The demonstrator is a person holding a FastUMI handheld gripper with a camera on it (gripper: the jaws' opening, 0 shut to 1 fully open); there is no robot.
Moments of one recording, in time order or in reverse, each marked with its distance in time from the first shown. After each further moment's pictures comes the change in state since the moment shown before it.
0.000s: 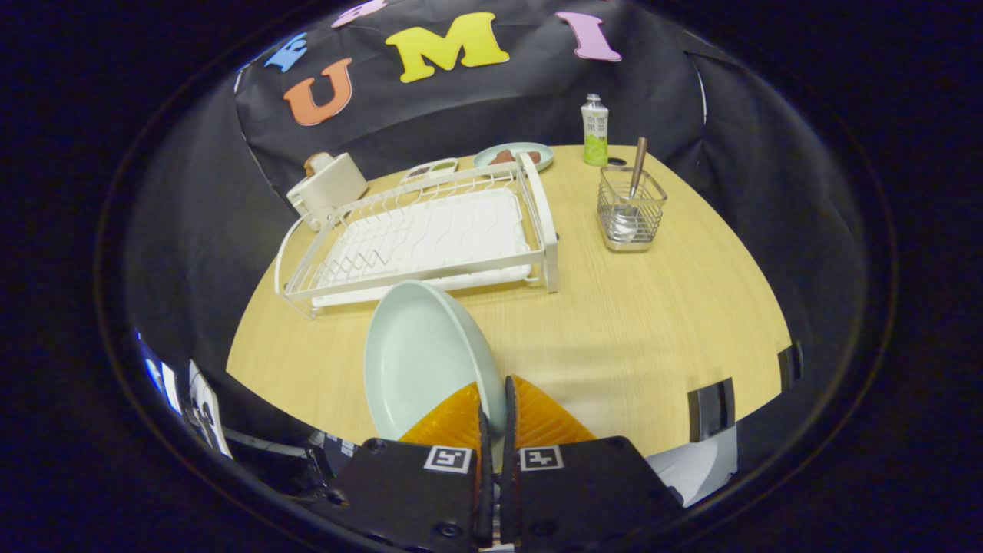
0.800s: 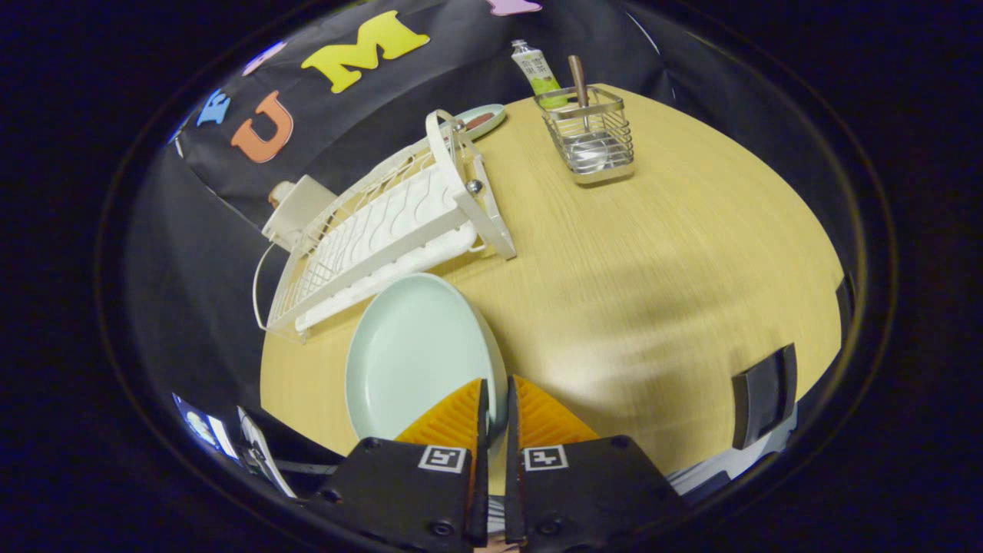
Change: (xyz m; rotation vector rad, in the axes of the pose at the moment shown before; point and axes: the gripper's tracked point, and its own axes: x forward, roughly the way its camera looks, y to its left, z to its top) arm 0.049 -0.037 -0.007 0.210 0.107 0.144
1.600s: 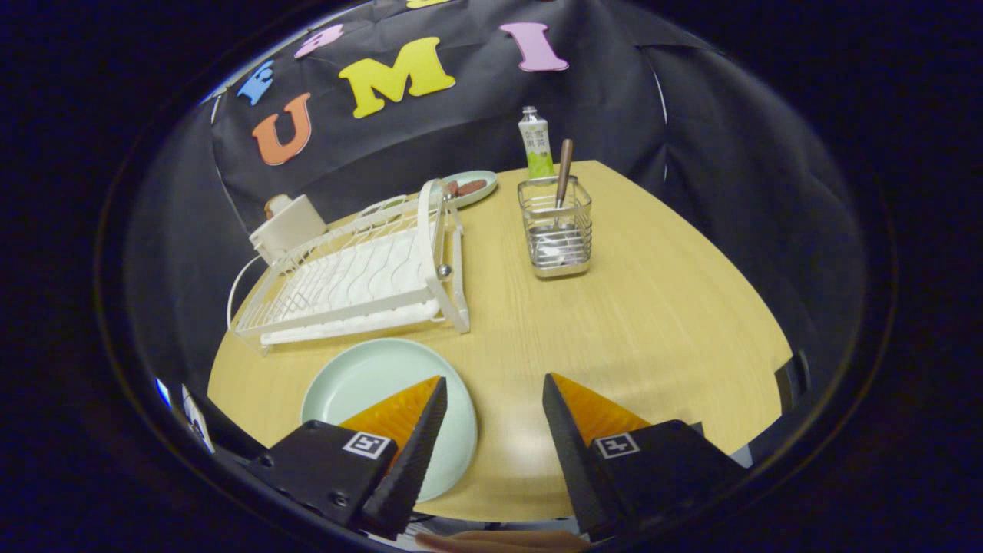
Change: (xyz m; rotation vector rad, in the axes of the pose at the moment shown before) arm -0.042 -0.041 0.066 -0.154 -0.303 -0.162
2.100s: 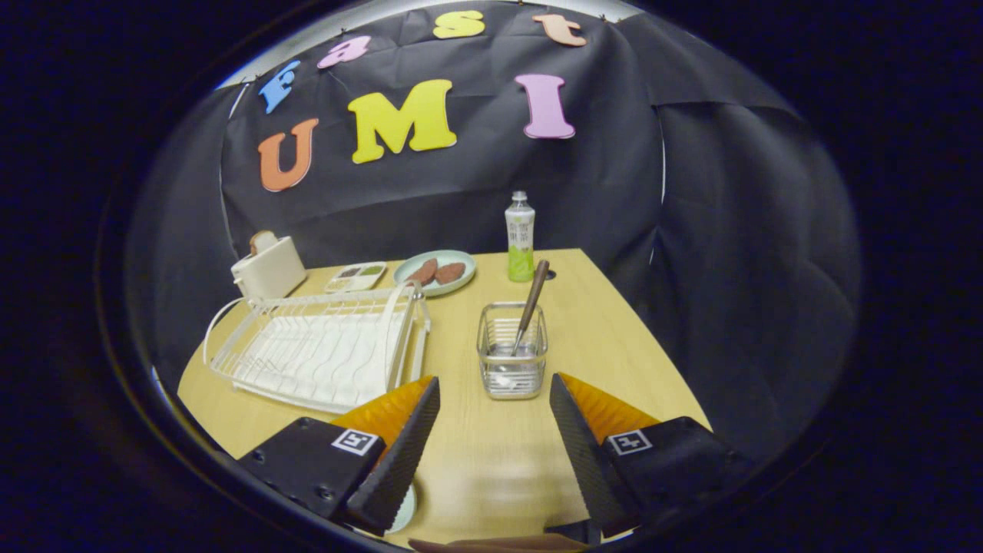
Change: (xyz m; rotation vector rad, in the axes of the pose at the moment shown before) arm 0.000 -0.031 0.133 -0.135 -0.265 -0.073
